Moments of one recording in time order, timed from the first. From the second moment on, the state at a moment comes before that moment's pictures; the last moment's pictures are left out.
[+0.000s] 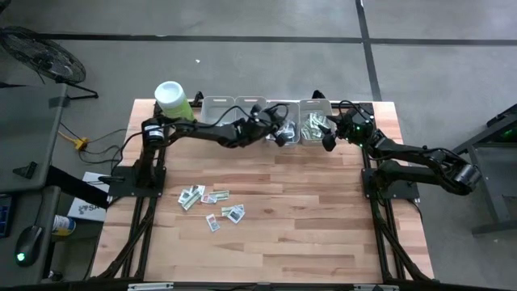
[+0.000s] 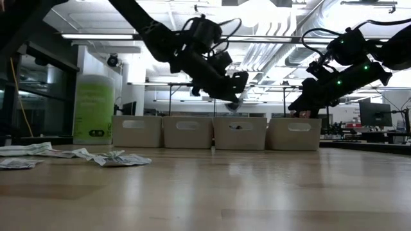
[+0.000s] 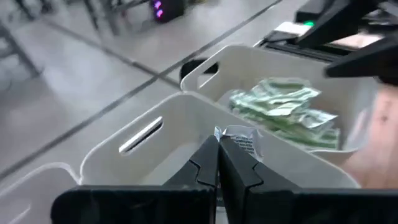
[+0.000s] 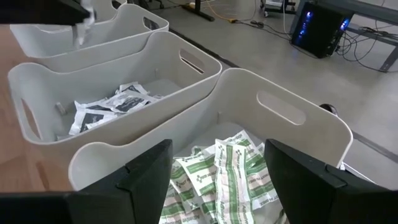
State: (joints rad) left arm 0.27 2.00 1.30 0.37 -0.44 -0.07; right arm -0.83 1.01 0.20 0.45 -0.08 -0.08
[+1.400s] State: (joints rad) left arm 0.25 1.75 1.36 -0.52 -0.46 -0.14; right arm -0.83 1.01 0.20 0.46 -0.06 -0.11
